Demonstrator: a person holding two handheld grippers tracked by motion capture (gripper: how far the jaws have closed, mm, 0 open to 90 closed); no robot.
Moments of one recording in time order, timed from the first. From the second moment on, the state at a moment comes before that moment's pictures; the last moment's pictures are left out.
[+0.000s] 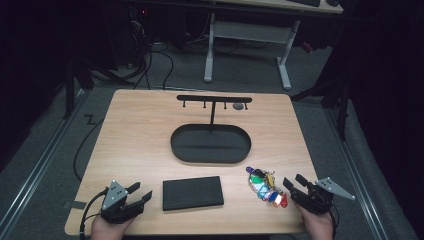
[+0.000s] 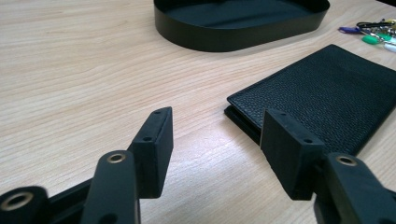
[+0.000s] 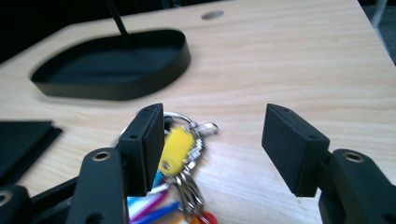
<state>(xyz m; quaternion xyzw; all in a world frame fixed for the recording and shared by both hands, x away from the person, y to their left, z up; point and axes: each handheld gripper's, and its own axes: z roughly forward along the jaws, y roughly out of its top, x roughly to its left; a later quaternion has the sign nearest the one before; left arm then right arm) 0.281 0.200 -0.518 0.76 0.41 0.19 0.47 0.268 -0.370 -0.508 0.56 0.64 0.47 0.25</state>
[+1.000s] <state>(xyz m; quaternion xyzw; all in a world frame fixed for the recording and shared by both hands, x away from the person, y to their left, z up) 0.272 0.187 -0.525 0.80 0.38 0.20 0.42 0.281 -0.358 -0.512 0.52 0.67 0.46 0.28</state>
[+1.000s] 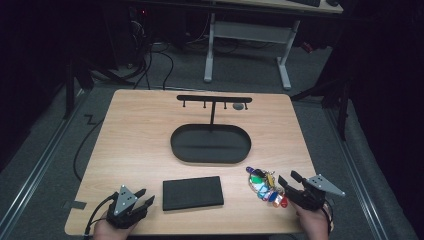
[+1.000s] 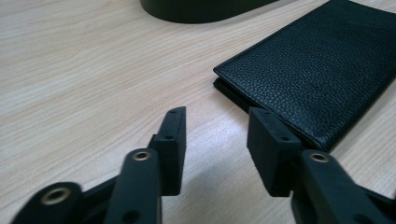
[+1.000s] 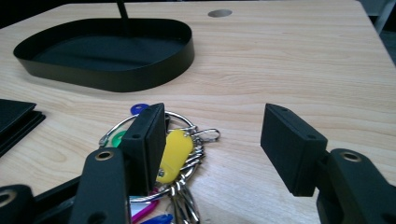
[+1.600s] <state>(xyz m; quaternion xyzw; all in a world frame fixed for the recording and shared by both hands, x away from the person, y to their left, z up) 0.258 0.158 -0.529 0.85 0.33 0.18 0.38 0.284 -0.336 -0.513 0.50 0.70 0.45 0.25</state>
